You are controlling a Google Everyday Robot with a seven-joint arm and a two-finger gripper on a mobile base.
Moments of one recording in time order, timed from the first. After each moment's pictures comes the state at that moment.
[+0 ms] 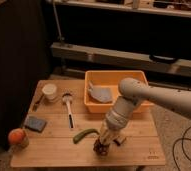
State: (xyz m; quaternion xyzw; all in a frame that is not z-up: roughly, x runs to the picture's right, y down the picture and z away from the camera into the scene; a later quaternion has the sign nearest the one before) arm 0.041 0.224 0.638 -0.56 0.23 0.62 0.50
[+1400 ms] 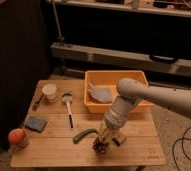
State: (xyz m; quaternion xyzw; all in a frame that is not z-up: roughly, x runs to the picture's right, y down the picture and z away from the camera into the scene) arm 0.039 0.224 0.654 -0.55 0.24 0.63 0.49
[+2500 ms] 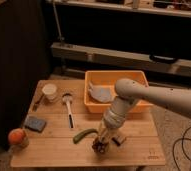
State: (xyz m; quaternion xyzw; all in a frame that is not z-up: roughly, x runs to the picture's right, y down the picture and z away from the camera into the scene) arm 0.035 0.222 0.659 -0.54 0.25 0.63 0.51
